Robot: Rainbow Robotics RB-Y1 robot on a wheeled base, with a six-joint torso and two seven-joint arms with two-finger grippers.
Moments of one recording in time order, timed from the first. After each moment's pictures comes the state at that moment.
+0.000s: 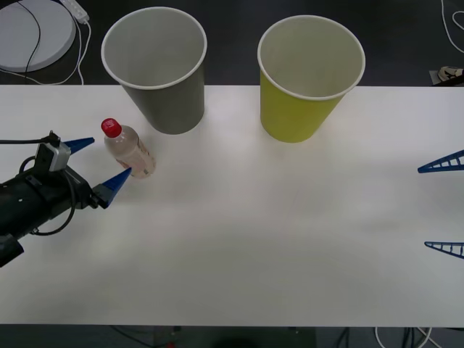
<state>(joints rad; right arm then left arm) 0.24 -1.06 -0.46 -1.93 1.11 -1.41 -0.08 0.05 0.86 -0.17 -1.69 -1.13 -0.36 0.04</state>
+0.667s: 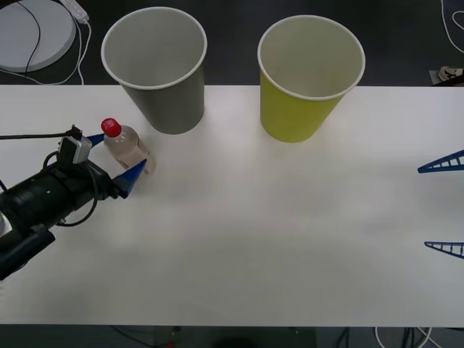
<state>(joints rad) 0.24 -1.06 -0.46 -1.93 1.11 -1.41 -0.08 -0.05 0.80 -0.25 -1.62 -1.15 -0.28 0.05</state>
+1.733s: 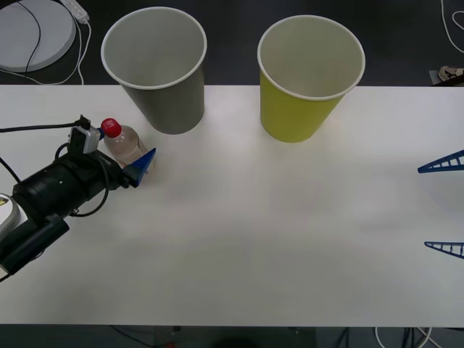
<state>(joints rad) 0.24 -1.06 -0.46 -1.93 1.11 -1.41 -0.08 -0.10 0.73 -0.25 -1.58 -1.16 -0.28 0.06</state>
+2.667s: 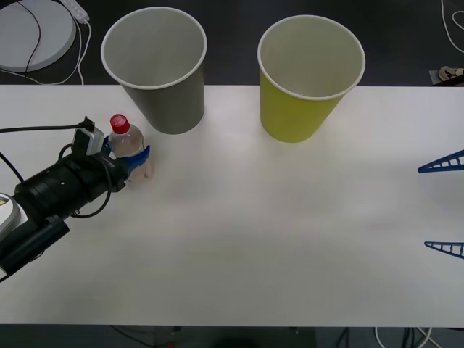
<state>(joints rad) 0.24 -1.06 -0.46 -1.93 1.11 -1.41 -0.08 -0.10 0.73 -0.25 -1.59 -1.17 -0.32 0.05</state>
